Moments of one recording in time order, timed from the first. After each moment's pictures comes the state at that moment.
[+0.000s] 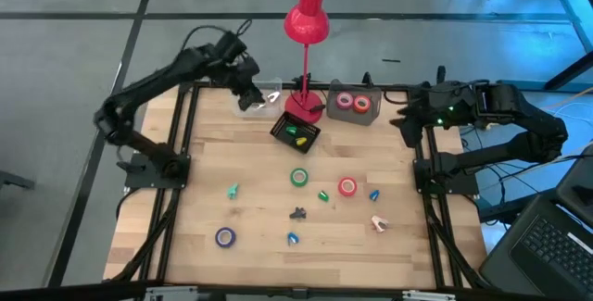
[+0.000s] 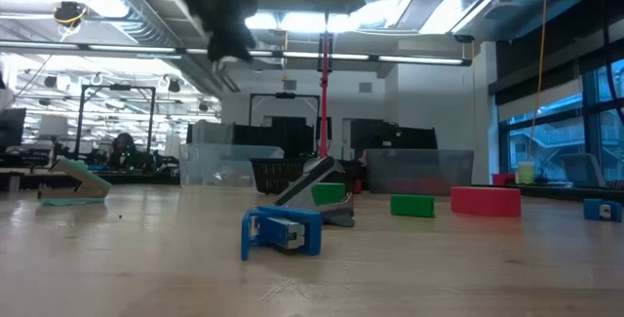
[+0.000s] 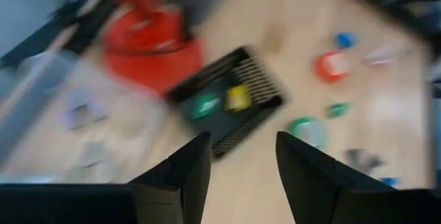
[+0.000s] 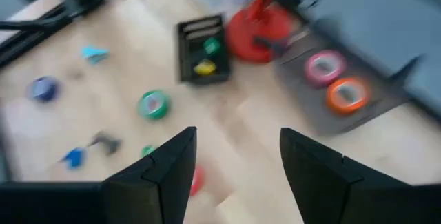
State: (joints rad) left arm 0.73 1.43 1.36 -0.88 0.51 0.09; right arm -0.07 0.96 1.43 -1.30 0.22 0.55
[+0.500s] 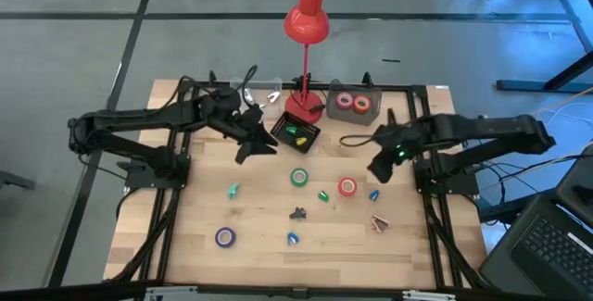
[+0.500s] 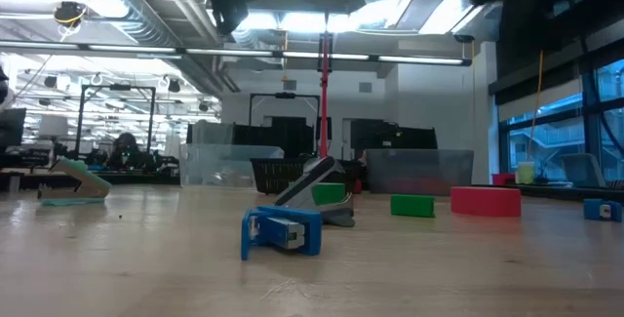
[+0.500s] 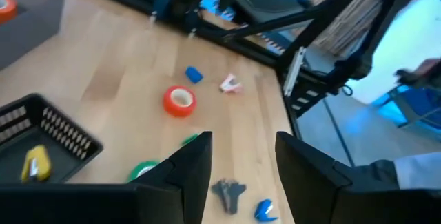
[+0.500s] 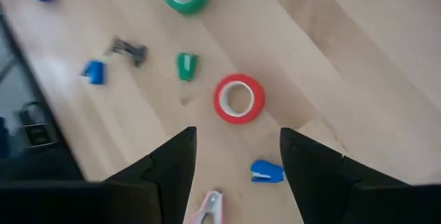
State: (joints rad) left arm 0.25 1.14 0.93 -0.21 0.48 -0.34; right arm 0.08 1.05 1.00 -1.02 -0.02 0.78
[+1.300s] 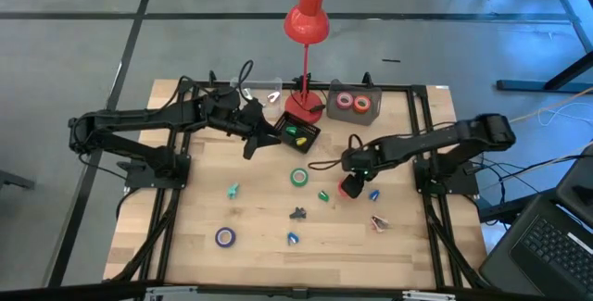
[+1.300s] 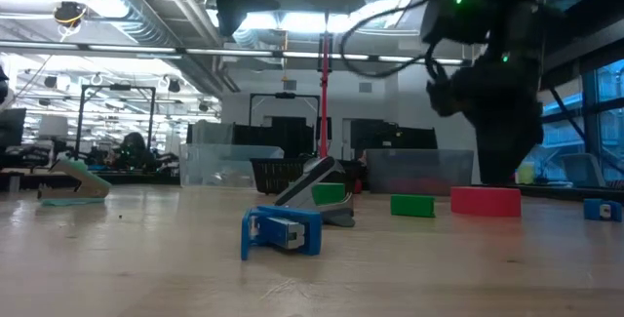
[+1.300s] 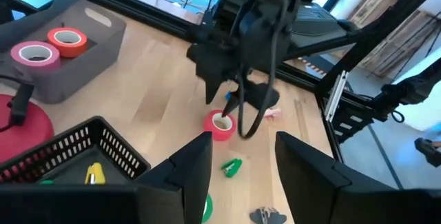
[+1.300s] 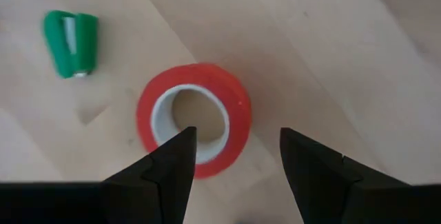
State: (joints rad) left arm 0.25 1.15 0.93 -0.18 0.31 -0.32; right arm 0.08 1.50 0.78 -0.61 -0.05 0.78
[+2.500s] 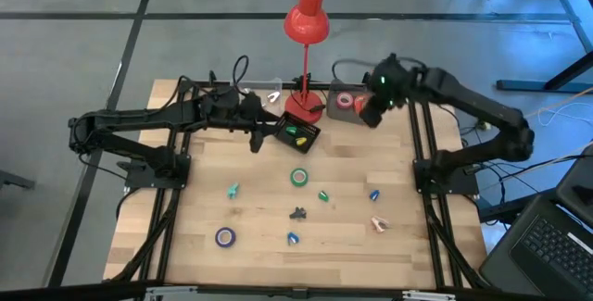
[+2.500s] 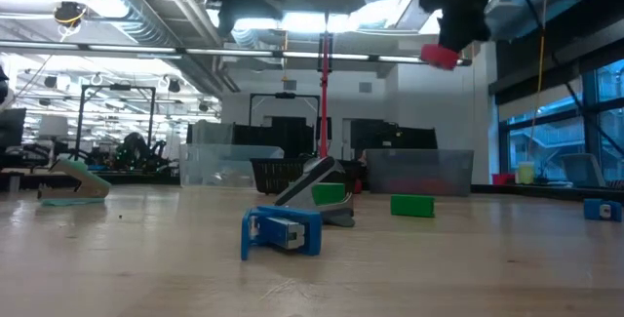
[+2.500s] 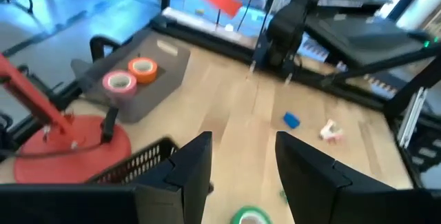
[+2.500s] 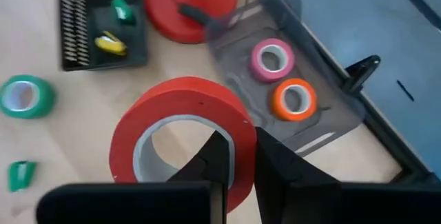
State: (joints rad) left arm 0.25 1.15 0.93 -0.14 0.08 -0.25; right arm -0.48 1.29 1.34 -1.12 0.13 0.14
